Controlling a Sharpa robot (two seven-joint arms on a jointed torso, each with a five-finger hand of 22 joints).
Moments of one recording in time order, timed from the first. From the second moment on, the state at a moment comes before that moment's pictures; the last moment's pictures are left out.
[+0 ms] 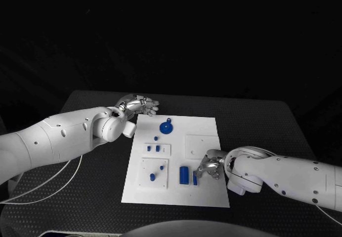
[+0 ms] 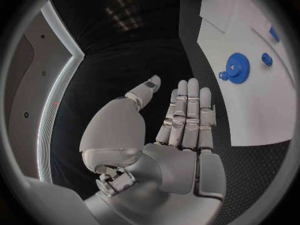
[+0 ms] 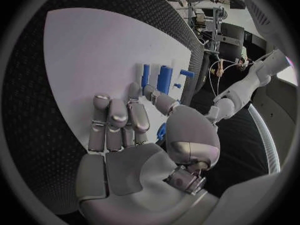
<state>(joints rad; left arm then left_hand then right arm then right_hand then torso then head) 1.21 -0.71 -0.13 1.19 -0.13 -0.18 0.20 1.08 -0.13 0.53 -0.17 0.06 0.87 0.17 0.30 0.53 1.23 0.10 0.09 0.27 0.99 0.08 0.50 0.55 0.04 0.58 -0.02 1.04 0.71 1.10 -0.74 -0.24 1.57 -0.94 -0.15 -0.50 0.83 -0.11 0.78 -0.24 0.05 1.10 0.06 0.24 0.65 1.43 -0.04 1.18 1.31 1.26 -0.14 1.26 1.15 0.25 1.01 -0.02 1.13 1.14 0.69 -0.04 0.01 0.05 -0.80</state>
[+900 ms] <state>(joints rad) 1.22 -0.68 -0.13 1.07 -0.12 -0.18 0.23 1.08 -0.13 0.53 -0.17 0.06 0.88 0.16 0.31 0.53 1.23 0.10 0.09 0.27 1.00 0.08 0.49 0.56 0.04 0.58 -0.02 1.03 0.71 1.19 -0.66 -0.11 1.13 -0.55 -0.19 -0.05 0.74 -0.08 0.47 -0.29 0.07 0.96 0.11 0.19 0.63 1.22 0.01 0.95 1.20 1.12 -0.10 1.16 1.11 0.25 0.86 0.02 1.06 1.10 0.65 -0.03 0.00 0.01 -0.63</state>
